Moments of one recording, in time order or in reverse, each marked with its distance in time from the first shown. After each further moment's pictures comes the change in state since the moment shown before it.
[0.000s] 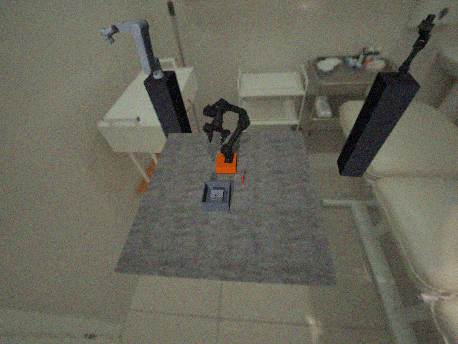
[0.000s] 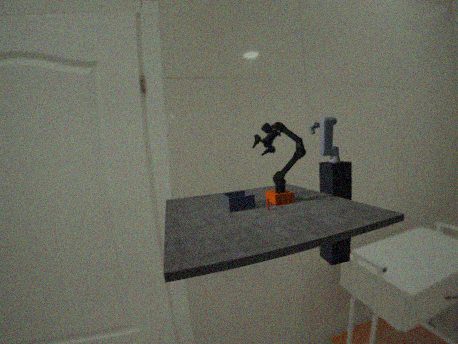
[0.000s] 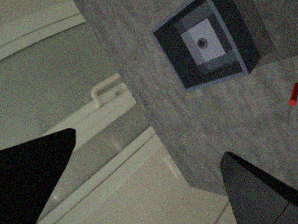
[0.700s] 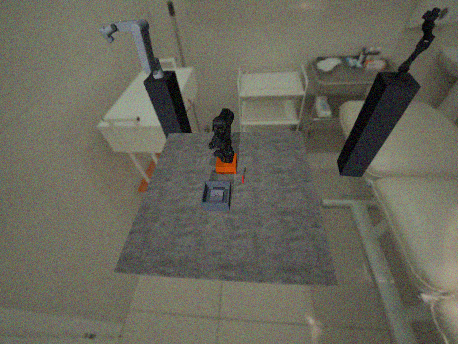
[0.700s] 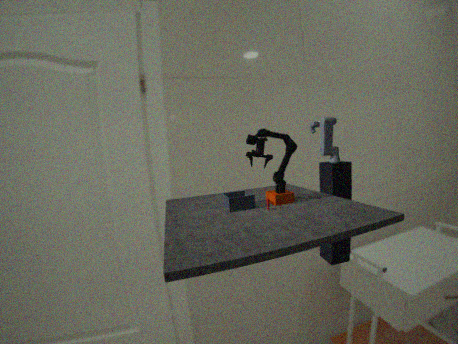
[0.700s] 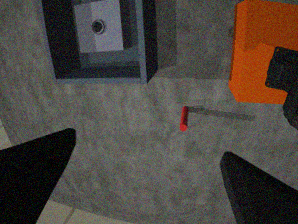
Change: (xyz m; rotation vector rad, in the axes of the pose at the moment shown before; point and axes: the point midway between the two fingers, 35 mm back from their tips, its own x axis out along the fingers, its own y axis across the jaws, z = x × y) arm 0.092 -0.071 -0.009 -0.471 -0.107 -0.625
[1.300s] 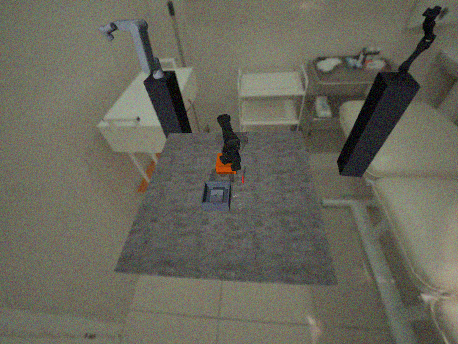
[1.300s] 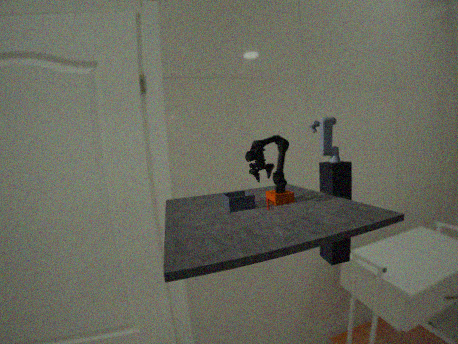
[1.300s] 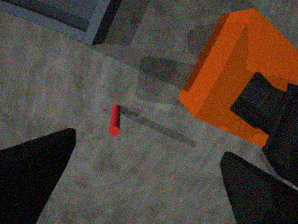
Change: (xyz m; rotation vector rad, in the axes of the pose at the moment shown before) arm 0.089 -0.034 -0.041 -0.480 -0.107 -0.368
